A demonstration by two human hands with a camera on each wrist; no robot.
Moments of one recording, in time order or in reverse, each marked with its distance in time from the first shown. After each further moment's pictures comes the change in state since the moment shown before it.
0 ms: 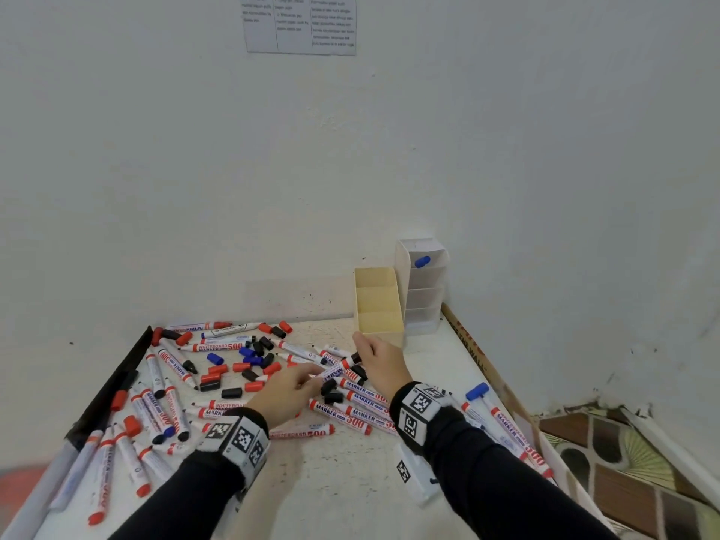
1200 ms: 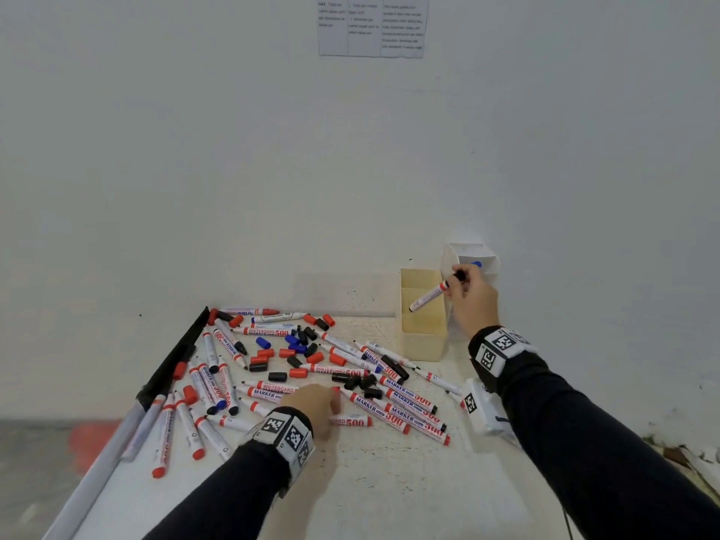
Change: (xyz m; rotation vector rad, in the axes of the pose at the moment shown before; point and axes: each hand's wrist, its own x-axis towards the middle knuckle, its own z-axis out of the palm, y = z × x) left_hand -0.014 -0.025 0.005 0.530 -0.195 -0.267; right_hand 0.063 -0.022 -0.071 0.089 0.418 -0.230
